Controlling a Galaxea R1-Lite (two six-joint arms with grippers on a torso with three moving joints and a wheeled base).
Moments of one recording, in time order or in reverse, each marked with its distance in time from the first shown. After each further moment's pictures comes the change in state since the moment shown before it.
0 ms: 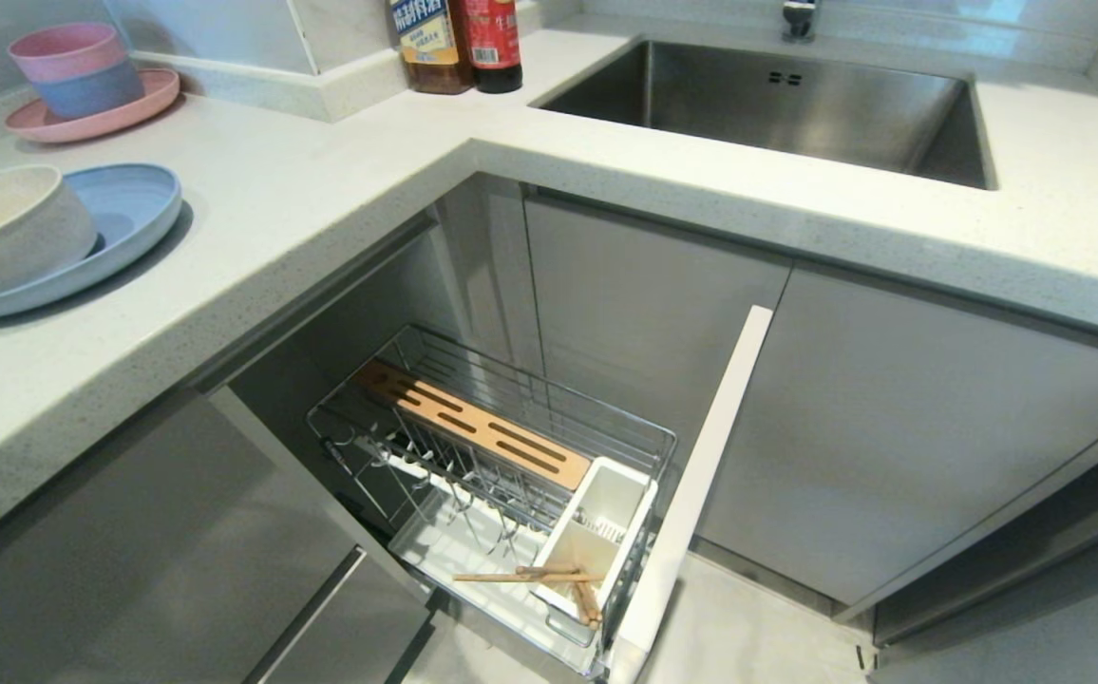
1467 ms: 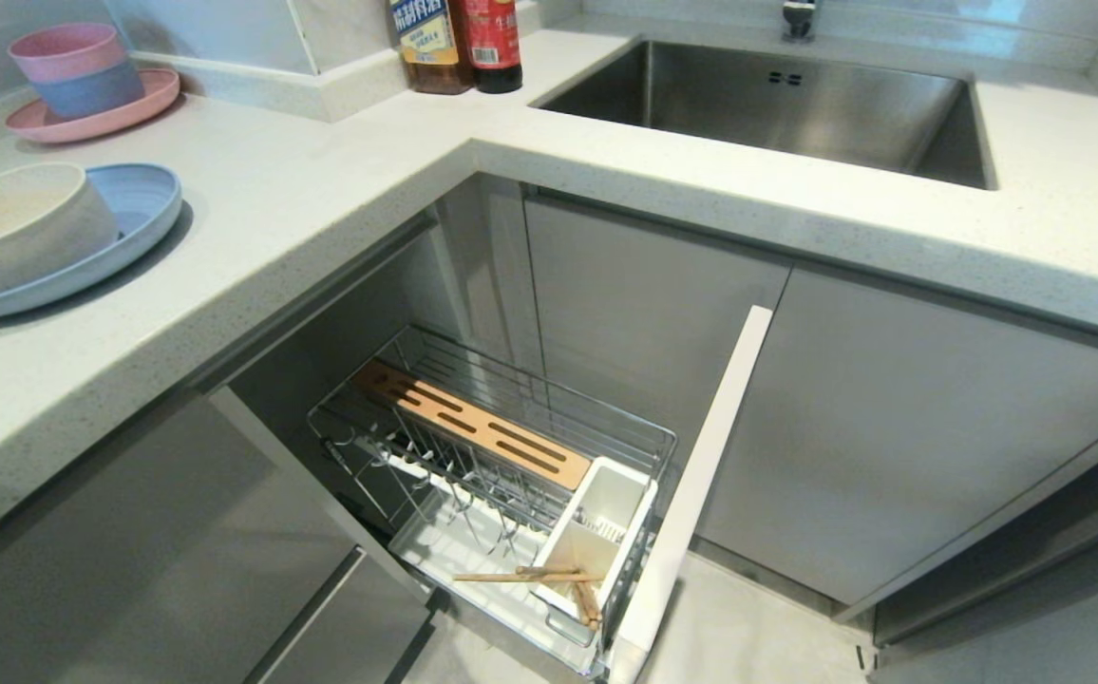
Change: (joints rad) left arm 0.020 -0.019 0.102 -0.057 -0.081 -0.006; right arm 0.000 0.000 0.000 0.000 0.000 0.000
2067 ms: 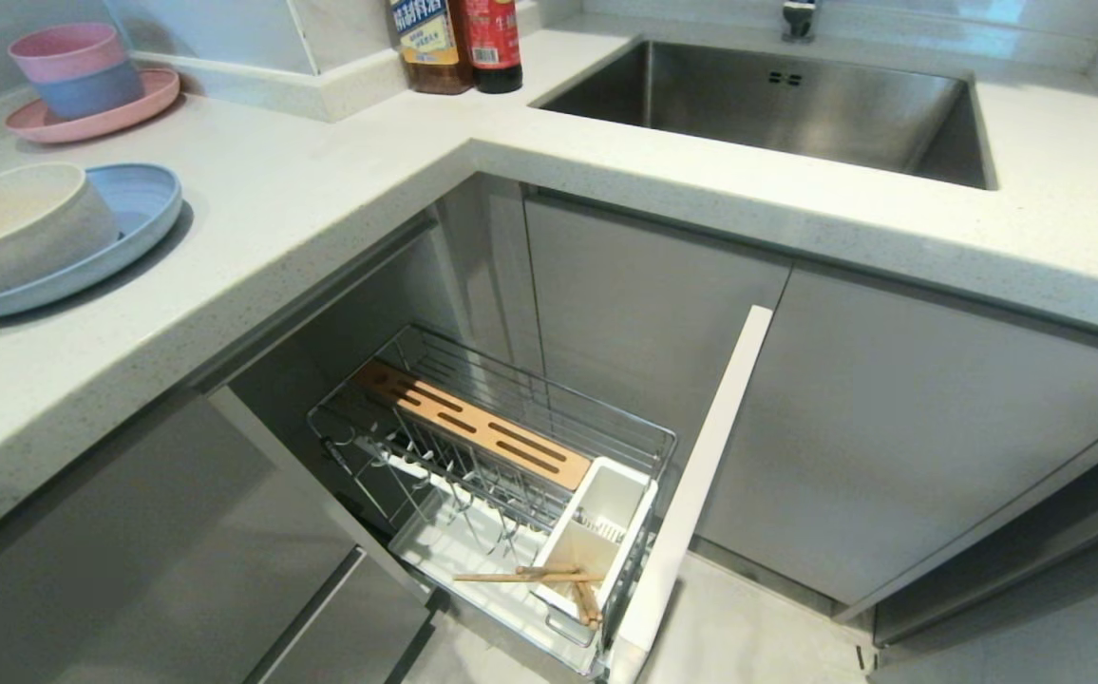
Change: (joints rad) left arm 0.001 -0.017 -0.003 -0.005 0.000 0.006; right arm 0.000 0.000 0.000 0.000 0.000 0.000
